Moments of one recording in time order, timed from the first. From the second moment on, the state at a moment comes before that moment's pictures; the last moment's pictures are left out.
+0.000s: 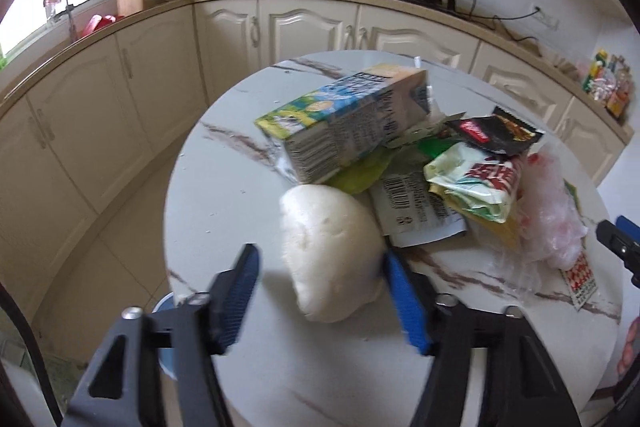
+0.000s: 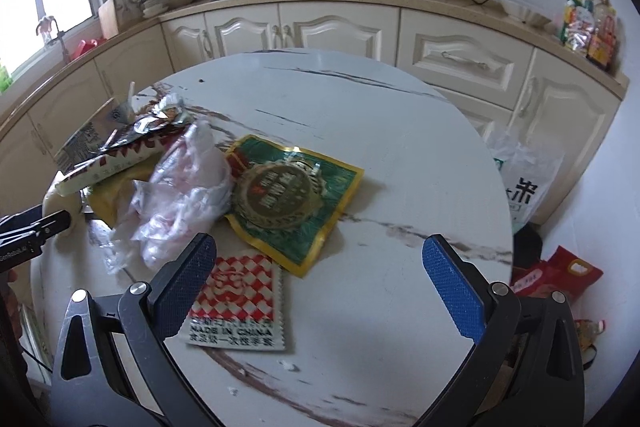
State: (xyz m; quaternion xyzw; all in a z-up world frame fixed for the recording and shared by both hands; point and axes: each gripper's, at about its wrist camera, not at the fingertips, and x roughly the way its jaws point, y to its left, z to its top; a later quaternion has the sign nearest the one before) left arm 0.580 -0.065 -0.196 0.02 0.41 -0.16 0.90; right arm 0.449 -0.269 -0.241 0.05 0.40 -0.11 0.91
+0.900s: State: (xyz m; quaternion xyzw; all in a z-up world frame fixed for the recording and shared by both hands) left arm 0.448 0.019 -0.156 -0.01 0.34 -0.24 0.91; right arm 0.495 -0.234 -0.252 0.10 0.40 -0.02 0.91
